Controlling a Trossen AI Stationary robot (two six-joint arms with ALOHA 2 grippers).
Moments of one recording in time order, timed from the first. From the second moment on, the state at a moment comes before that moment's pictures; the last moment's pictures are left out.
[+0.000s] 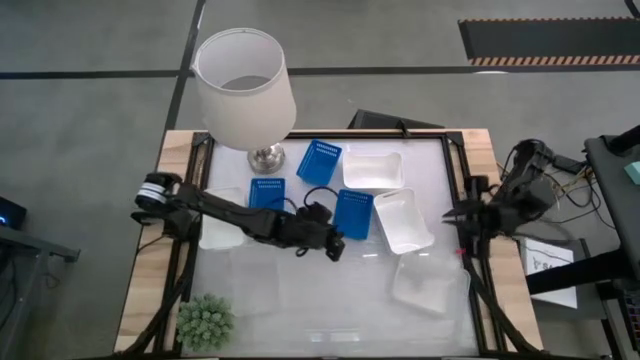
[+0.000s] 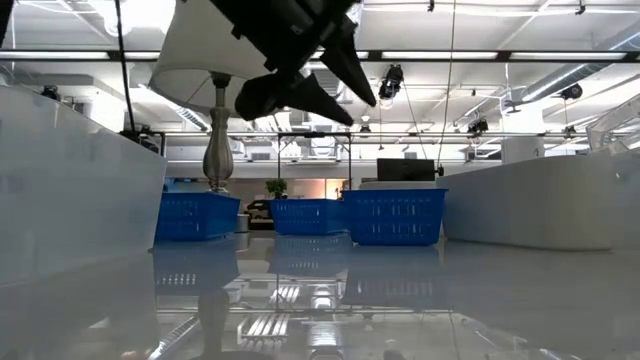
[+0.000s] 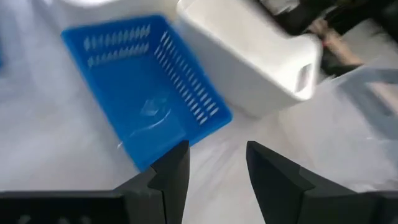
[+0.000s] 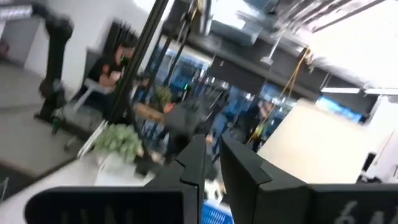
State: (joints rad) left arm -0.22 1.76 1.28 -0.25 -0.43 -0.95; right arm 0.91 0.30 0.48 0.11 0.73 -0.66
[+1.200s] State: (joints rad) left arm -0.10 1.99 1.59 -0.66 -0.51 -1.07; right arm 0.91 0.14 0.48 0.05 0.73 -0.77
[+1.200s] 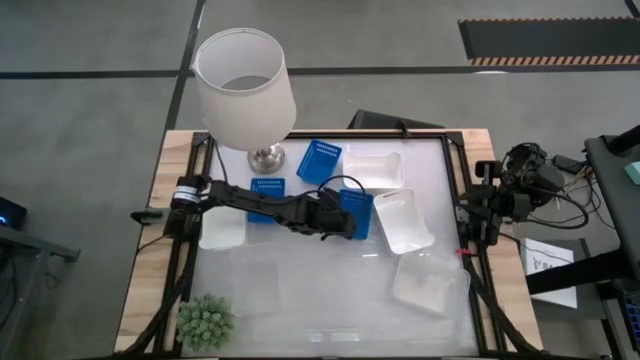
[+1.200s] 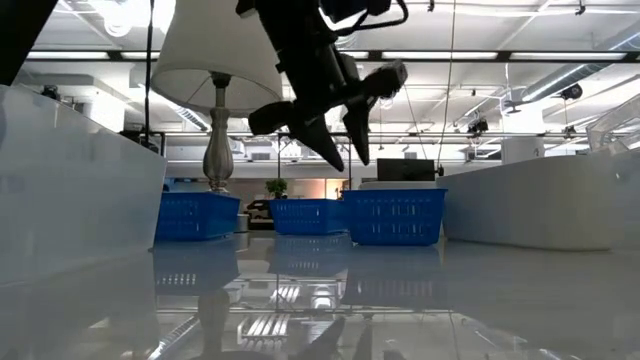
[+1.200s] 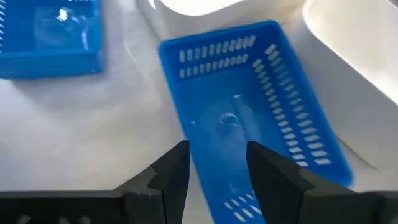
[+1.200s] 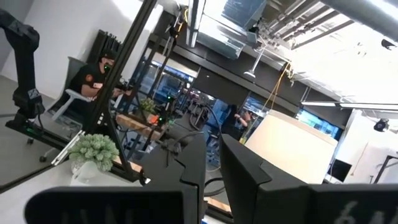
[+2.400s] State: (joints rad) left arm -0.07 1.99 1.32 -0.30 -0.53 -1.06; right arm 0.91 0.14 0.48 0.02 0.73 -0.76
